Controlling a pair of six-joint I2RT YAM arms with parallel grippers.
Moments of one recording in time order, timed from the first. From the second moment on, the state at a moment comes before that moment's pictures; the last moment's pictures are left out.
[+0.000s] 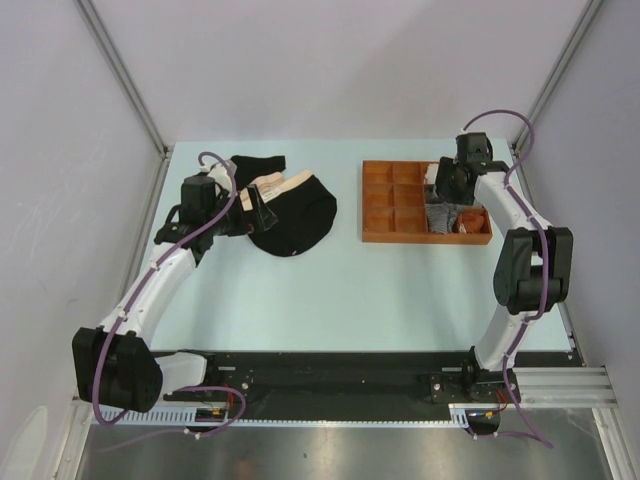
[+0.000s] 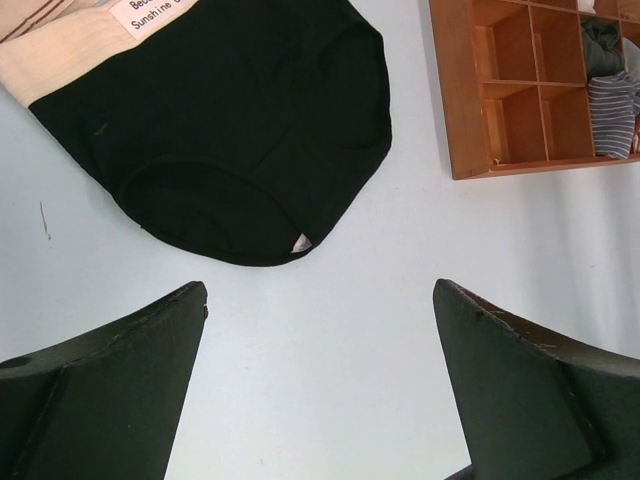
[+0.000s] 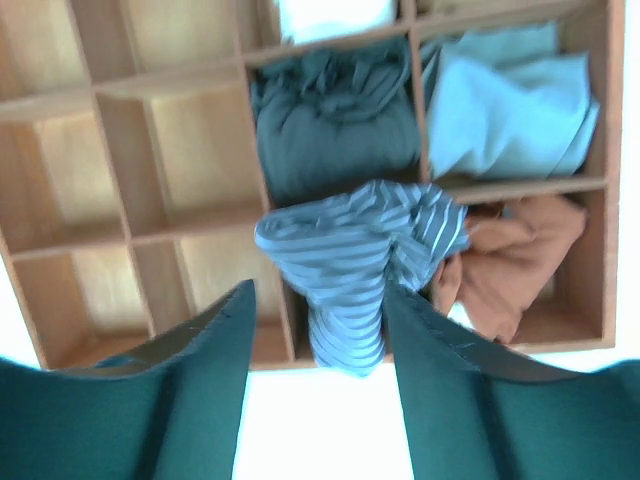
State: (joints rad) left arm -0.16 1.22 0.98 -0.36 0.28 -0.34; right arm 0.05 1.82 1.50 -0.58 0.03 0.25
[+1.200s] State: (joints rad) left arm -0.14 1.25 0.97 -0.37 0.10 -0.38; right arm 0.15 1.87 1.56 -0.66 0.13 0.26
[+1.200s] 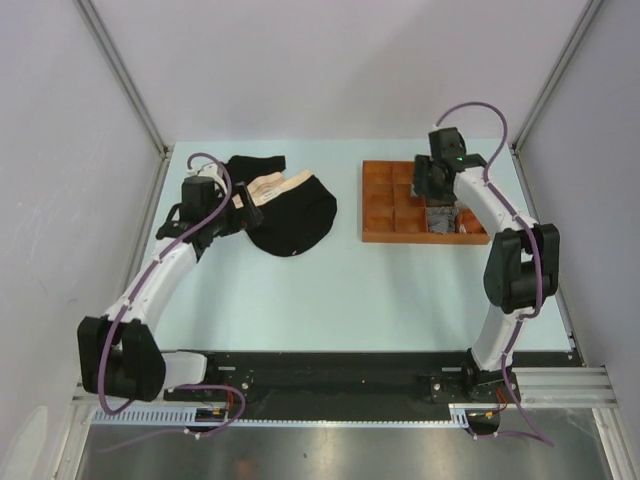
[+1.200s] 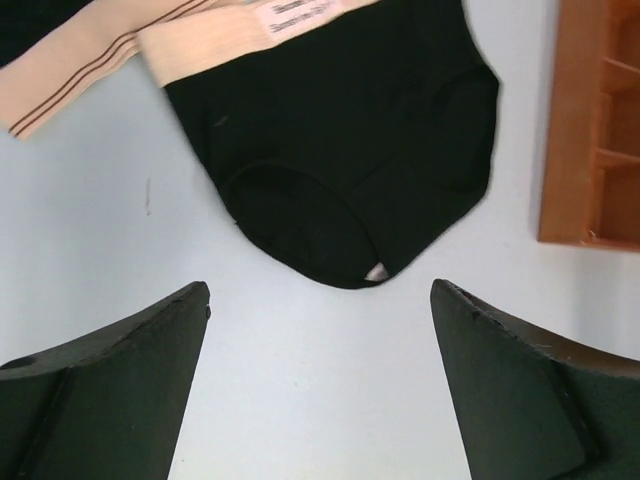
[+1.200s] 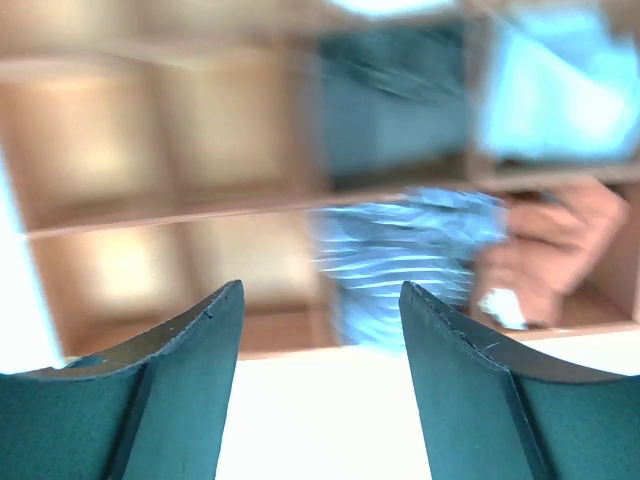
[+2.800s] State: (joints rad) left arm -0.35 1.69 0.89 -0.15 -0.18 -0.56; right arm 0.65 1.74 1.46 -0.44 -0.08 0.39
